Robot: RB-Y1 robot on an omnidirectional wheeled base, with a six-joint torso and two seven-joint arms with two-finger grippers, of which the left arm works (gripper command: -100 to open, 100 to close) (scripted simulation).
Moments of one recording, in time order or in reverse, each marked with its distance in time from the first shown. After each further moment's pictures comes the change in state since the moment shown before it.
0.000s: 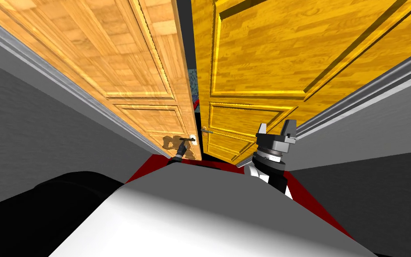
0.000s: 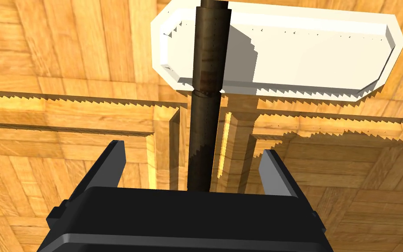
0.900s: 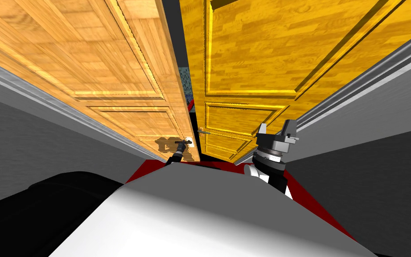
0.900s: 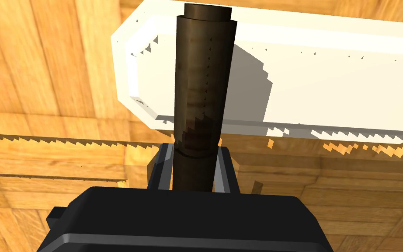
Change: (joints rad) arm -0.076 -0.068 0.094 0.058 0.020 0.072 -0.012
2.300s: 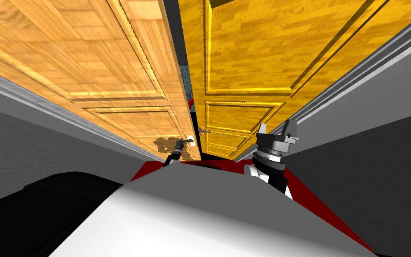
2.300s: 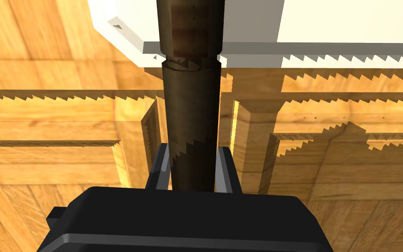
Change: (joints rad) arm -0.056 -0.025 0.081 0.066 -0.002 0.005 -0.043
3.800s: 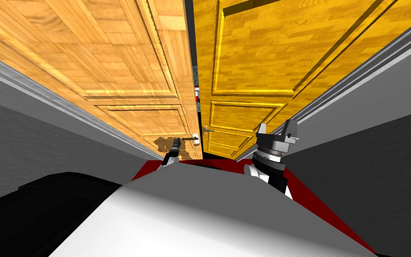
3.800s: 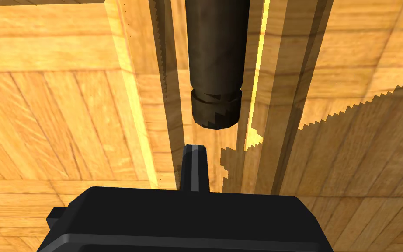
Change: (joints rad) arm -0.051 -0.028 0.104 0.037 0.004 -0.002 -0.051
